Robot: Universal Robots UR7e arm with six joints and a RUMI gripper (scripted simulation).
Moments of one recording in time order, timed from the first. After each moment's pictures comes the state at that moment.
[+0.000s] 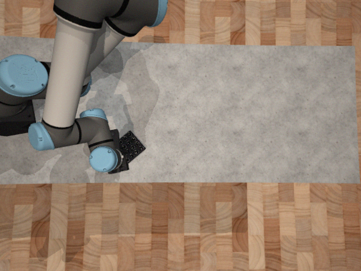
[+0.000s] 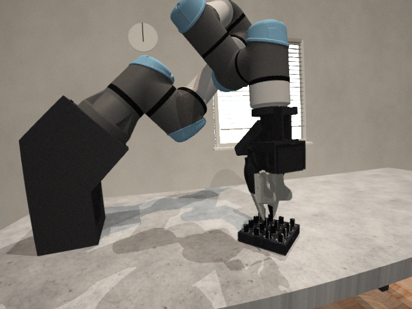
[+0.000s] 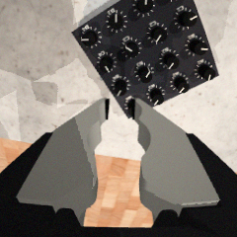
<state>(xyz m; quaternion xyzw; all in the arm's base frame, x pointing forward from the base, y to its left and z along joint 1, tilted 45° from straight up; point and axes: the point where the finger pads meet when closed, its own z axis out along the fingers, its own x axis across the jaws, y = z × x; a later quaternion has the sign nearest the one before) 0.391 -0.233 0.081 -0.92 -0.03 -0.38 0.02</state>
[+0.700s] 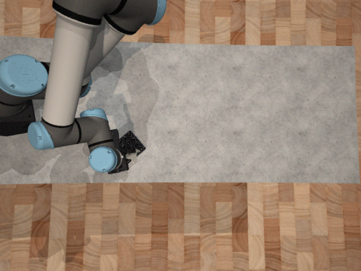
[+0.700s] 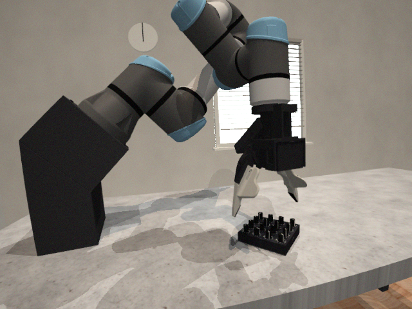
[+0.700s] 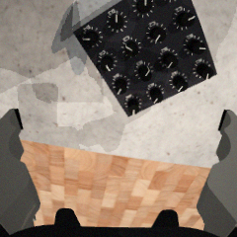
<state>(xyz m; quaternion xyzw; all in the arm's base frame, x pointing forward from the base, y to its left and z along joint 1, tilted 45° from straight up) 0.388 -0.233 0.084 -0.92 -0.03 -0.38 0.02</state>
